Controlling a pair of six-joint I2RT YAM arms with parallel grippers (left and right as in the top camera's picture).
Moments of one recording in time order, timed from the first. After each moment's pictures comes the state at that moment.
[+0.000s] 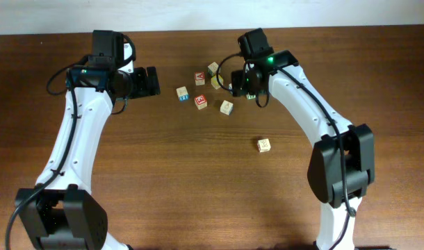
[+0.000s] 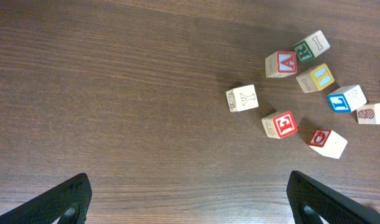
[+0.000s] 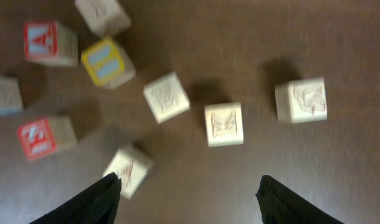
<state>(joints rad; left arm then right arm) -0.06 1.75 1.60 -0.89 0.07 -0.21 0.35 2.12 1.82 -0.84 0.06 0.26</state>
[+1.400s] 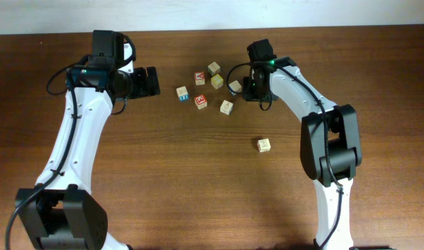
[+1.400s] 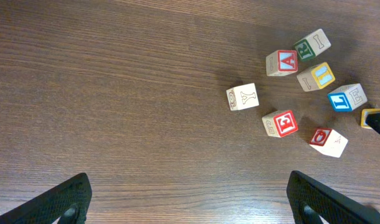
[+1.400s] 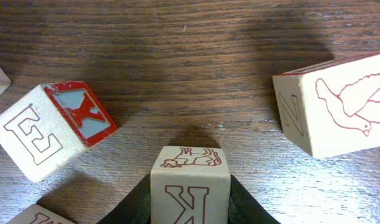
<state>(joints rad) -0.06 1.75 1.60 -0.89 0.07 -0.21 0.27 2.31 1.82 -0.79 0.00 0.32</state>
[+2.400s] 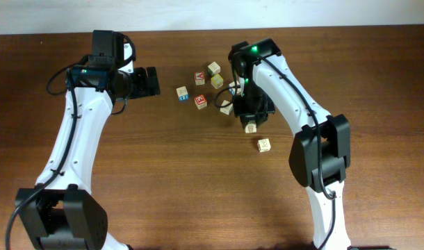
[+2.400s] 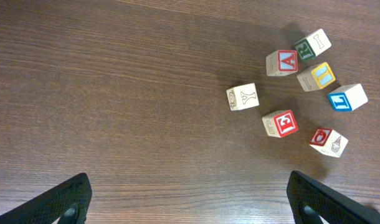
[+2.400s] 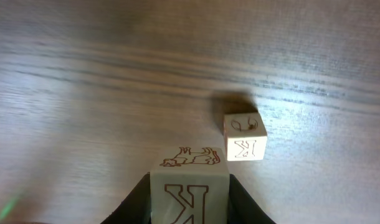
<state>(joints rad) -0.06 1.75 1.60 -0.89 0.07 -0.21 0.40 2.30 2.10 -1.58 -0.09 0.30</state>
